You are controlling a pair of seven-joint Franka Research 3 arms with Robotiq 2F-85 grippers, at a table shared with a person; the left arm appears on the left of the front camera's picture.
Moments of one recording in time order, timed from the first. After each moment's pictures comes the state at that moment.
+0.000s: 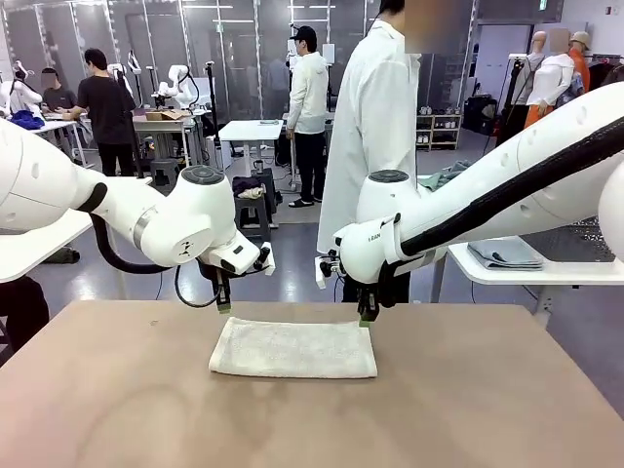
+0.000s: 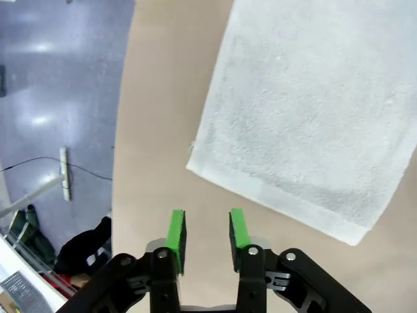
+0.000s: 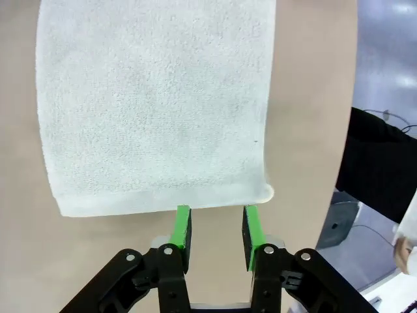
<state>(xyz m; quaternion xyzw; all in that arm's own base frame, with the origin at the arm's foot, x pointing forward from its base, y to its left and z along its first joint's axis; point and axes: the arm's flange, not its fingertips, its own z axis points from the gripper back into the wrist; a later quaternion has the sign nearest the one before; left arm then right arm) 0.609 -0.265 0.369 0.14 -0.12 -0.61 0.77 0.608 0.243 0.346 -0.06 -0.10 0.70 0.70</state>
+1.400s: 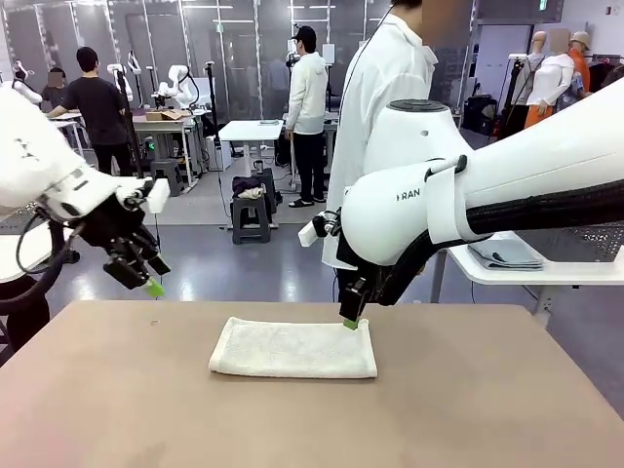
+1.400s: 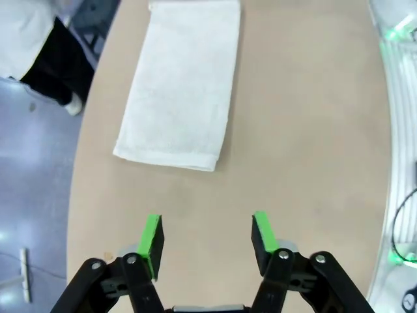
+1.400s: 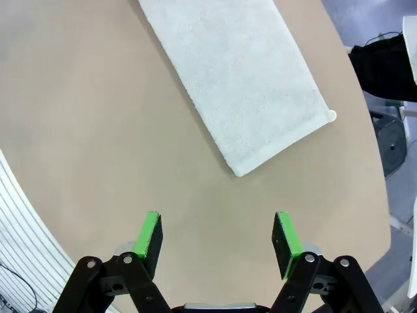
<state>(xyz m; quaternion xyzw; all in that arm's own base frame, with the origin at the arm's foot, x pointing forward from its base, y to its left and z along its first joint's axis) 0.479 -0.110 0.500 -0.12 -0.24 -0.65 0.71 0.431 0.265 0.473 -0.01 -0.14 0.49 0.86</state>
